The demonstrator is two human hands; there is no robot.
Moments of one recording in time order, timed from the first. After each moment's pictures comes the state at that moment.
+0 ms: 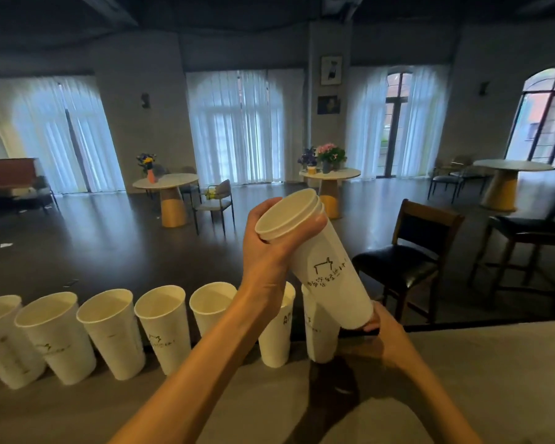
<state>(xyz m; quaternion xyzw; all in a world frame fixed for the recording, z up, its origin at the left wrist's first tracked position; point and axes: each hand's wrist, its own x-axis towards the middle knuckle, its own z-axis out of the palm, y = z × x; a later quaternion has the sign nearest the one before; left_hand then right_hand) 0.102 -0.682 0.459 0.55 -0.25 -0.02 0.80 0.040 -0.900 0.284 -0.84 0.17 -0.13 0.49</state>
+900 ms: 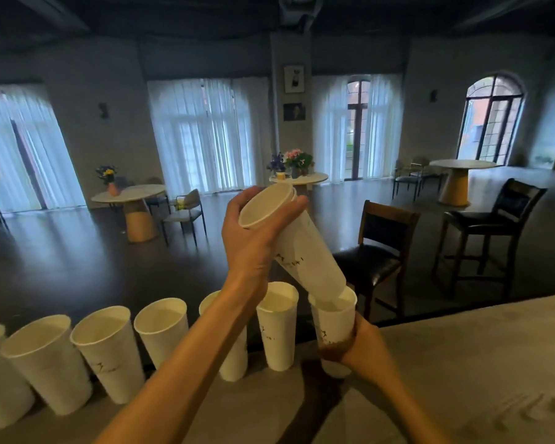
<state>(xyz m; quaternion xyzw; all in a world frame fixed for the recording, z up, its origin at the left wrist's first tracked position) 0.085 -0.753 0.479 0.56 -0.25 0.07 0.79 0.014 -0.906 0.296 -0.83 0.33 -0.15 0.42</state>
